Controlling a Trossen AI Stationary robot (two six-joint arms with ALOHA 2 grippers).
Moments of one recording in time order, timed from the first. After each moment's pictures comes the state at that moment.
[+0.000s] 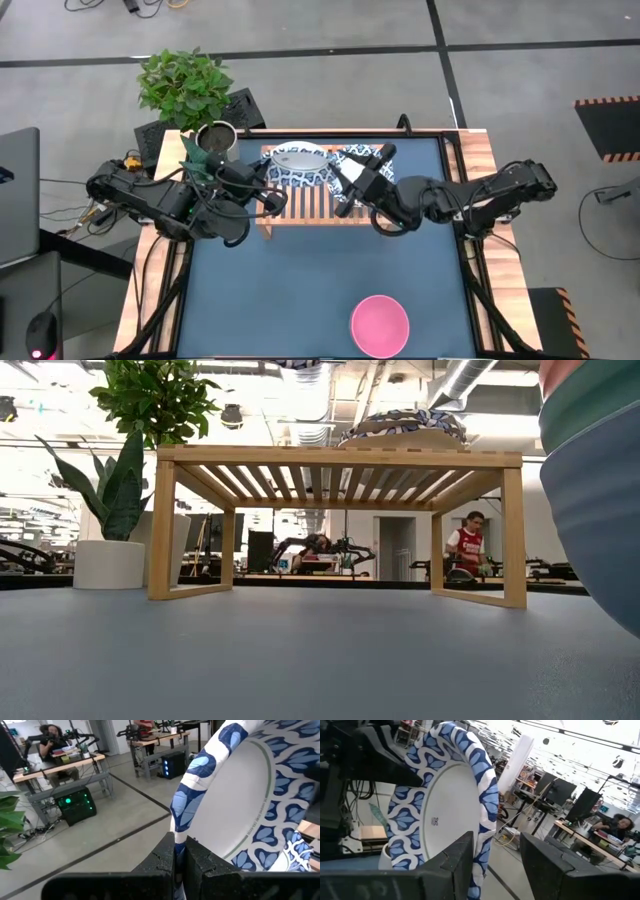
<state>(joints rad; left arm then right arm) -0.38 1.38 1.57 -0.76 -1.34 -0.48 0.27 1.46 1.41 0.13 0.99 -0.44</state>
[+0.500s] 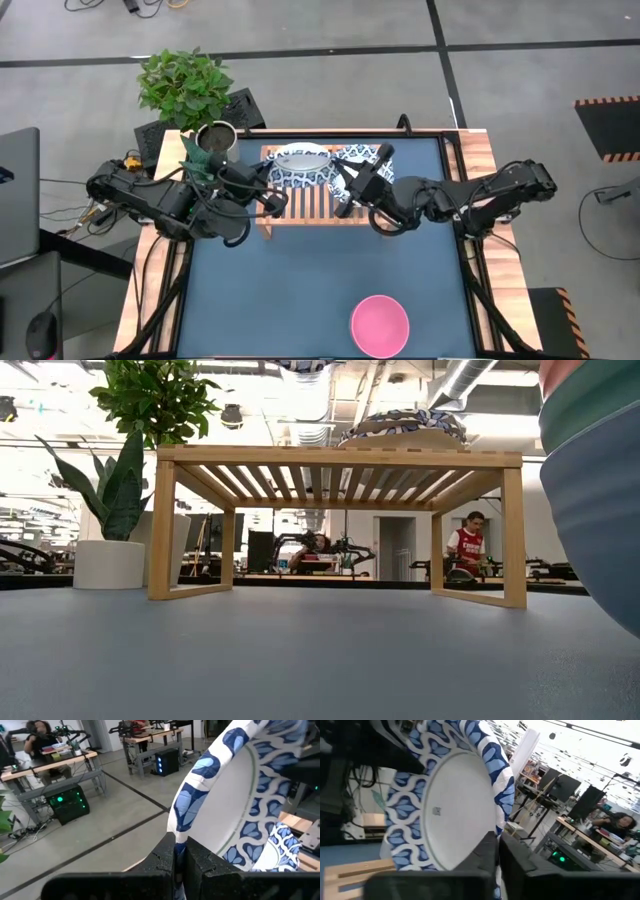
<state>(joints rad) -0.38 1.38 1.57 -0.74 -1.30 -0.47 0.25 1.46 1.41 0.05 0.97 -0.41</state>
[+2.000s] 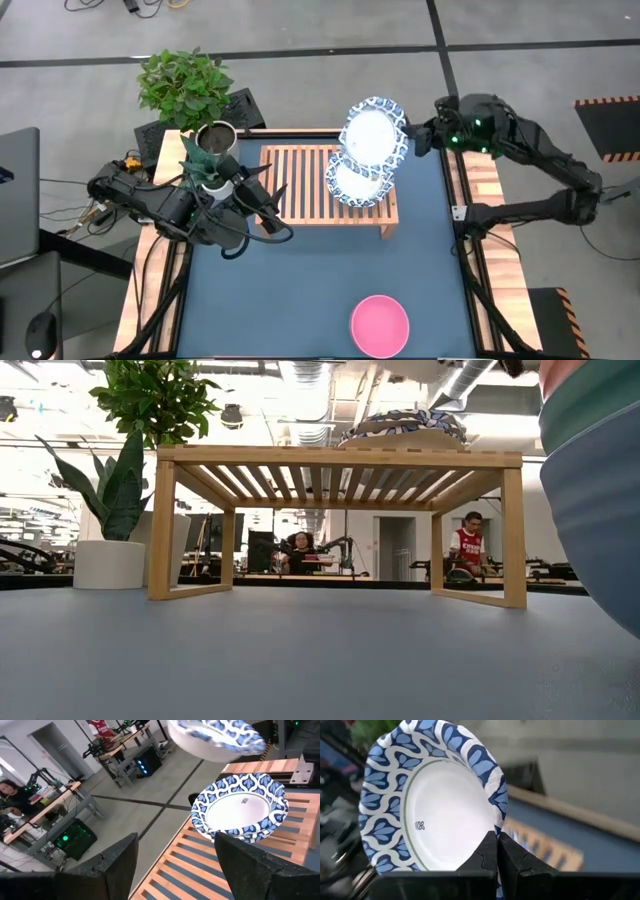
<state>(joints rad) -0.42 1.39 1.57 -0.75 -1.21 -0.11 -0.39 1.01 1.41 -0.82 0.13 0.60</state>
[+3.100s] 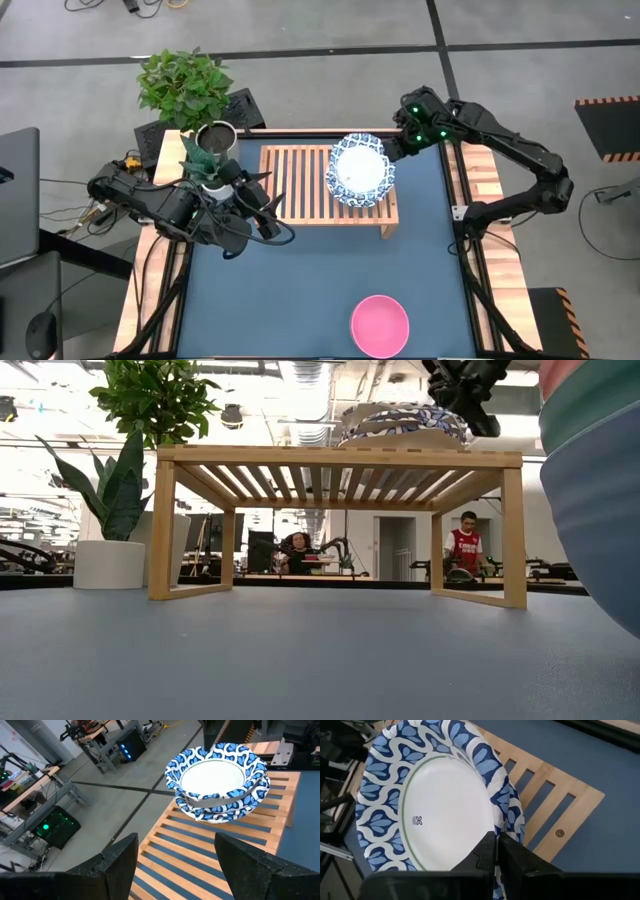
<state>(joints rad) -0.42 1.39 1.57 -0.91 -1.09 -0.28 -0.58 1.29 1.41 -1.03 -0.24 0.50</state>
